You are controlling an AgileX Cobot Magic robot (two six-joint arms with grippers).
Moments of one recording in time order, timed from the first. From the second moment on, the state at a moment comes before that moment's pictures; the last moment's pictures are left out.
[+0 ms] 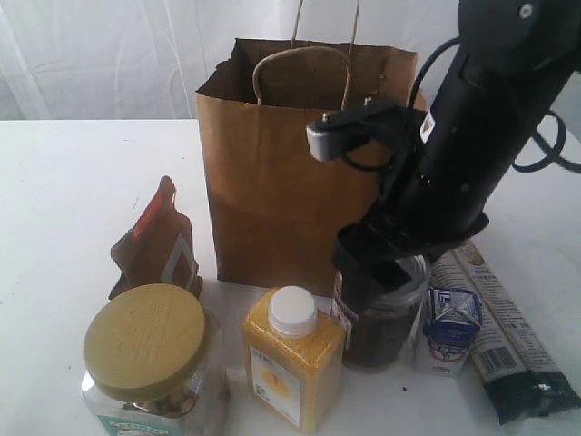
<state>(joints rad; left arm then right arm) -0.01 0.00 0.02 -0.07 0.38 0.13 0.58 1.50 -1.24 0.17 1.22 -0.17</state>
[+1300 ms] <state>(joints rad) -0.01 0.00 0.02 -0.07 0.38 0.13 0.58 1.37 -1.63 0.42 0.41 -0.33</state>
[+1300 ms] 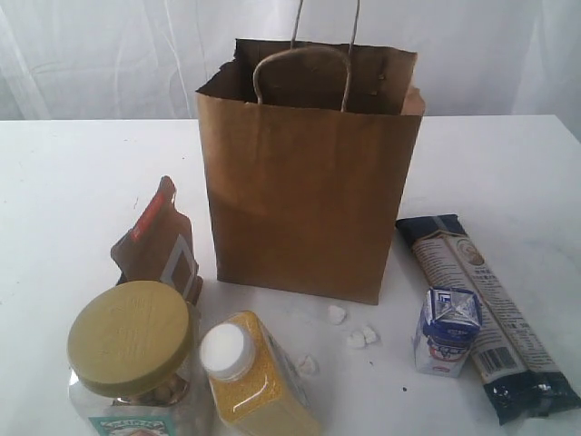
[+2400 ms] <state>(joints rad) -0.01 0.00 0.02 -0.07 0.38 0.13 0.58 1.59 -1.63 0.01 0.71 -0.29</state>
